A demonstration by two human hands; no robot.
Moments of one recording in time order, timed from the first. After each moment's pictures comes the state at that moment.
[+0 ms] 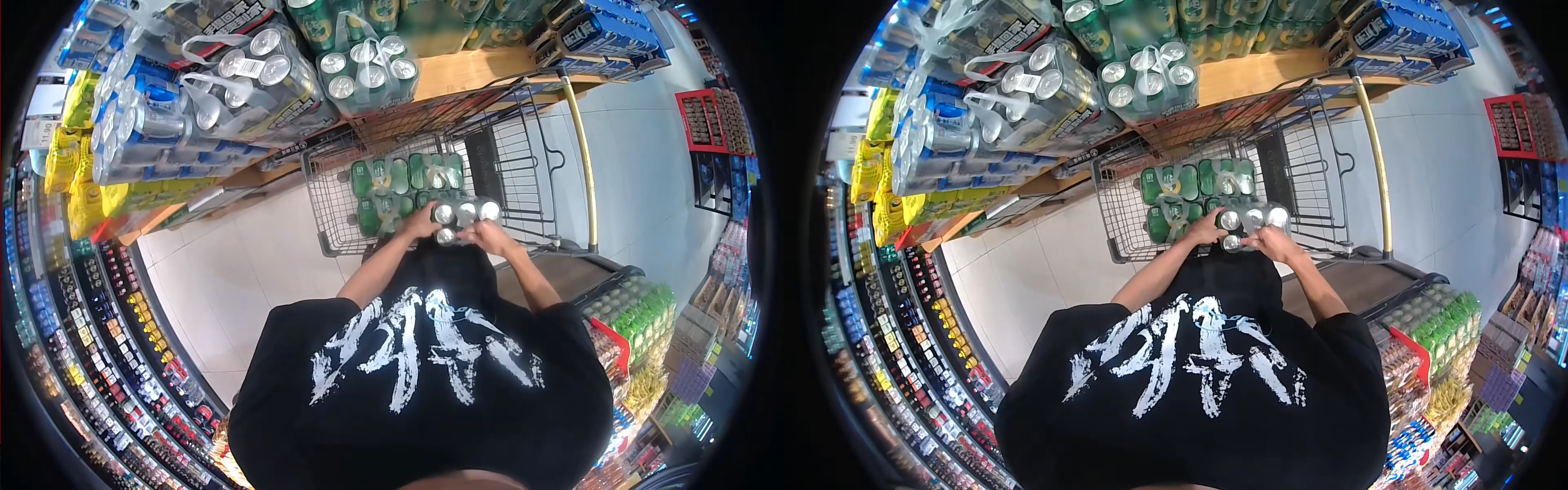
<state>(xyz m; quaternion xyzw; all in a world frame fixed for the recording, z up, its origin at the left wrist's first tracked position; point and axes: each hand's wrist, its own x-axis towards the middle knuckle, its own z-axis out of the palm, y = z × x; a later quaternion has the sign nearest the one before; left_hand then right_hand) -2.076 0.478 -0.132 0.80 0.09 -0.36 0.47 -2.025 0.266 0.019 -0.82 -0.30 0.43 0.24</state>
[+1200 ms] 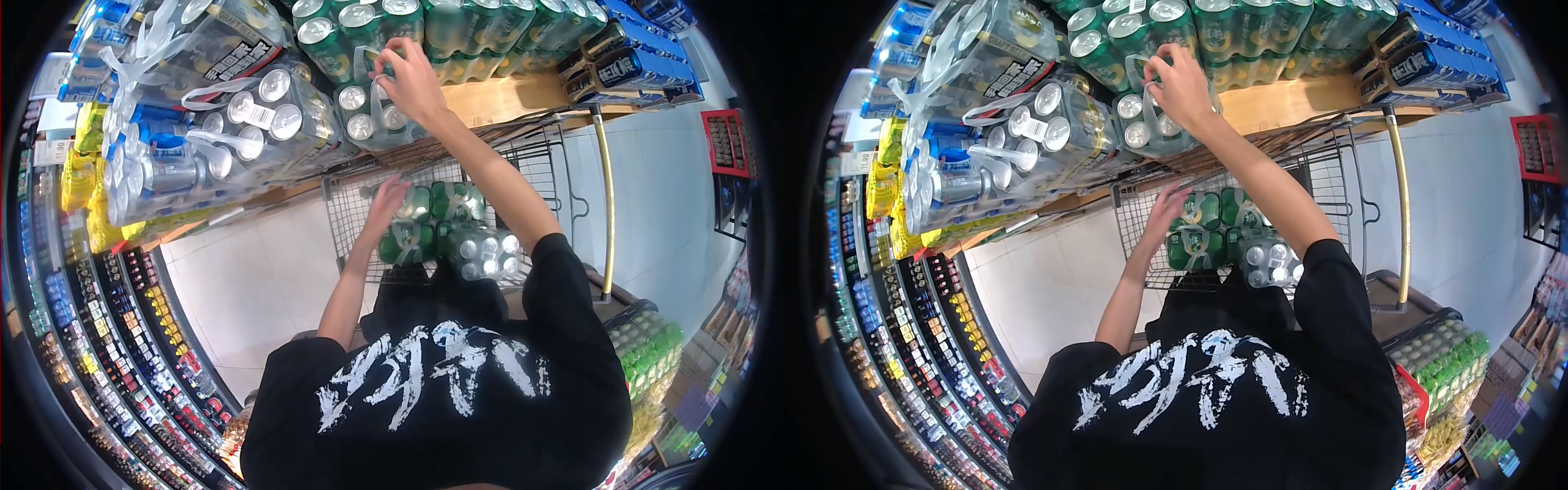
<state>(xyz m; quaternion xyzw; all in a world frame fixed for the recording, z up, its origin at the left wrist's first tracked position) -2.007 0.628 -0.015 0.58 0.19 -0.11 0.78 -1.765 0.571 0.125 -0.82 -0.37 -0.15 0.41</state>
